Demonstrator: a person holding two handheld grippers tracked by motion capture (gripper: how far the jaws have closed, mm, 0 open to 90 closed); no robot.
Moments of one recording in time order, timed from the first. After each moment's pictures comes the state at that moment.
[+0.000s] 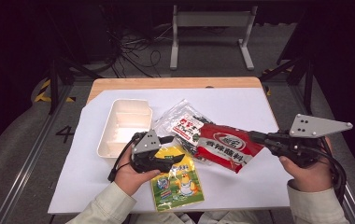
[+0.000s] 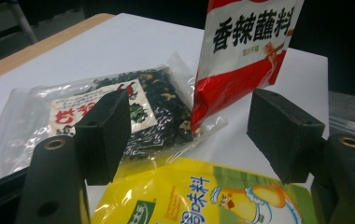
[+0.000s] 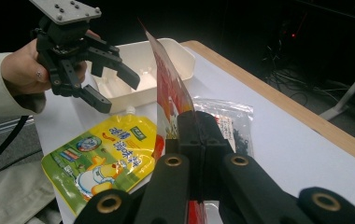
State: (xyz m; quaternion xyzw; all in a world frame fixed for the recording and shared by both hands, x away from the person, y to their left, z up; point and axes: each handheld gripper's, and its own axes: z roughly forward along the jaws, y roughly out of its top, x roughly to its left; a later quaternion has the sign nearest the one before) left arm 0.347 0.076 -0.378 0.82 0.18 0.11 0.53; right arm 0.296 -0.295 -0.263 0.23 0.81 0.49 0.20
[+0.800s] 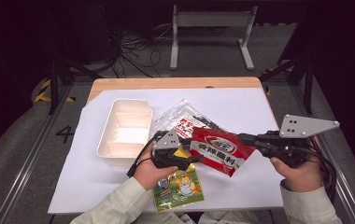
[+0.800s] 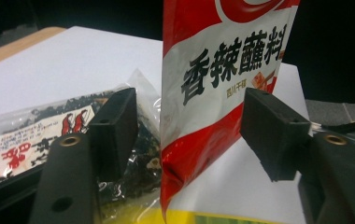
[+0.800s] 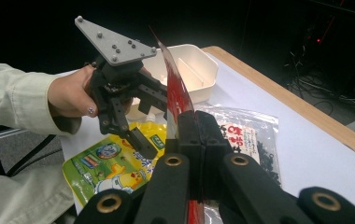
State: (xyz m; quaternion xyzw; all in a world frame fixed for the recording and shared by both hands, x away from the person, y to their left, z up) left arm 0.369 0.031 -0.402 0.81 0.13 0.06 0.56; right arm 0.299 -0.278 -0.264 0.20 0.82 0.51 0.18
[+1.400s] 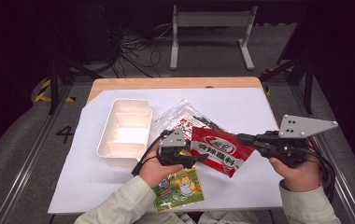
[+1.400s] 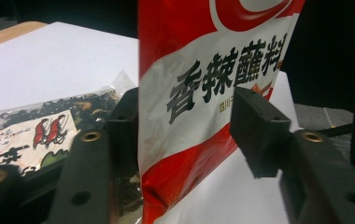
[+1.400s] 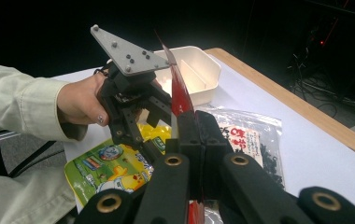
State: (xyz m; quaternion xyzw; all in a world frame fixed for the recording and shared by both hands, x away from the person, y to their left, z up) left arm 0.375 0.017 -0.406 0.81 0.13 0.03 0.57; right arm 0.300 -0.277 -0.266 0.20 0.82 0.51 0.17
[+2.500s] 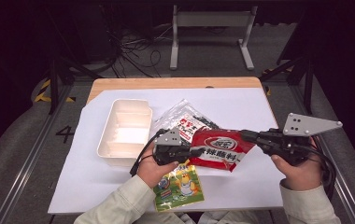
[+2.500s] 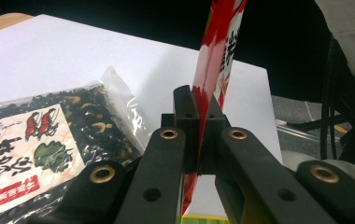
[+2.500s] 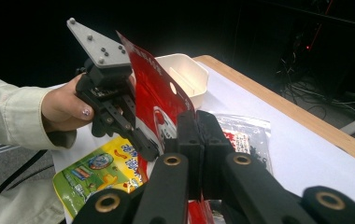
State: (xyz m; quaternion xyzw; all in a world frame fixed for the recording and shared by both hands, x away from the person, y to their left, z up) left arm 0.369 0.032 -0.391 0.82 0.12 0.00 0.56; right arm 0.304 -0.286 -0.270 0.22 0.80 0.53 0.18
